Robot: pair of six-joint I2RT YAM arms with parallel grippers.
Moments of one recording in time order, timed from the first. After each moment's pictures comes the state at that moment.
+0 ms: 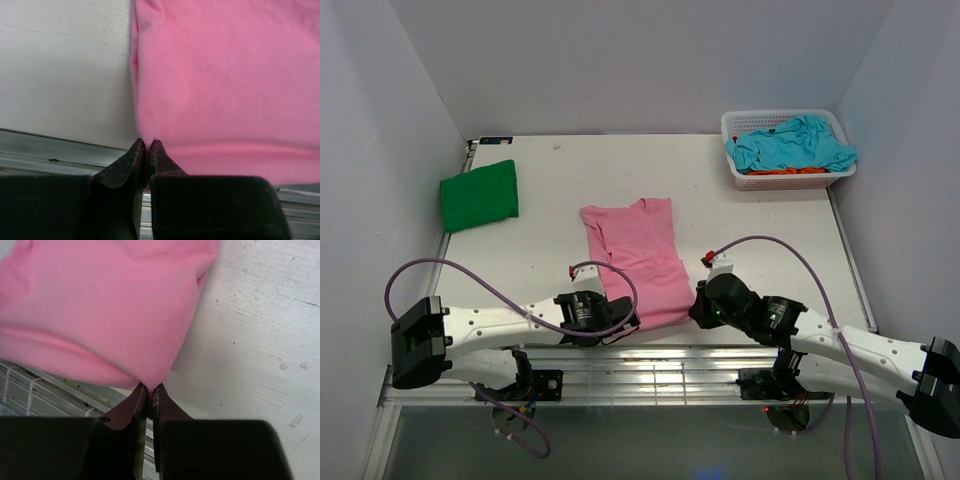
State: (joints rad) left arm -1.26 1.24 0.73 -0.83 -0.57 -1.44; right arm 1.04 0.86 0.47 -0.39 0.20 0.68
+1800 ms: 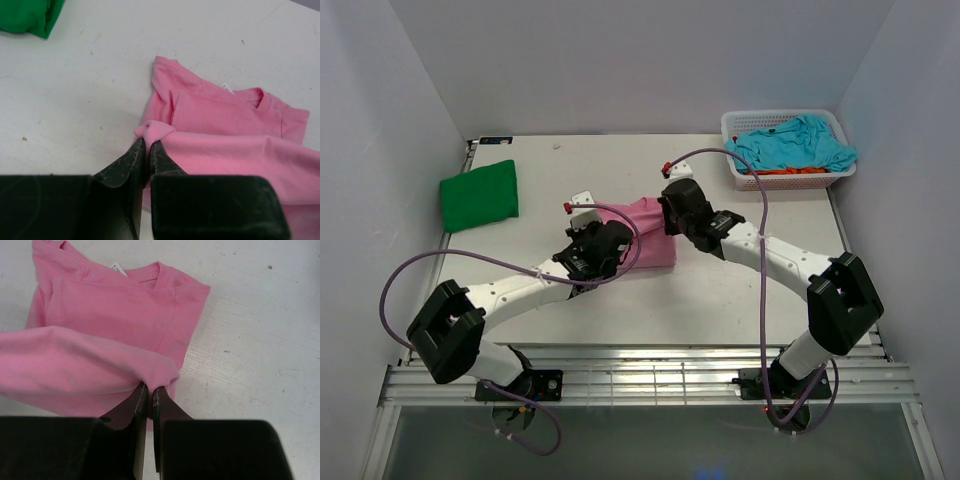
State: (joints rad) left arm -0.85 1.41 0.86 -0.15 -1.06 -0.76; right arm 0.76 1.57 1.15 -0.20 0.30 0.26
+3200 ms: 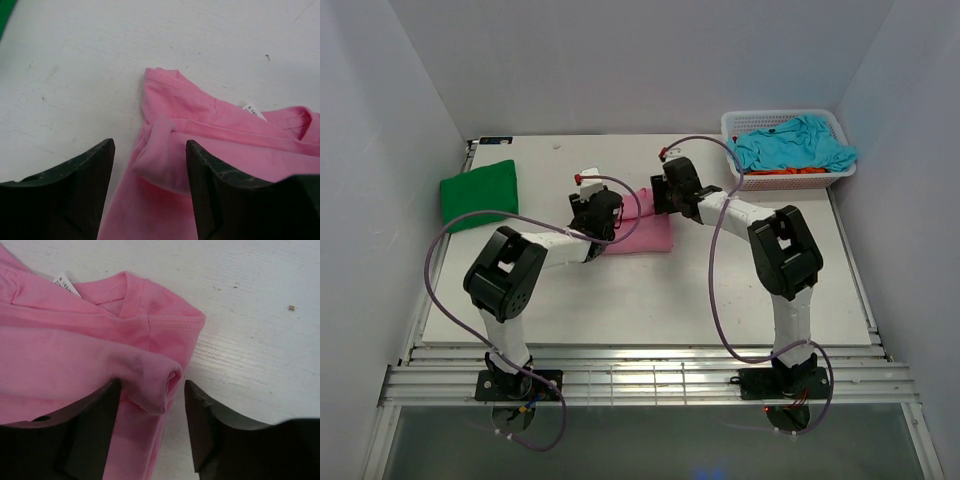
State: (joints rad) left arm -0.57 1.85 1.00 0.33 -0.79 -0.42; right arm 0.57 2.03 1.45 -0.12 0.13 0.21
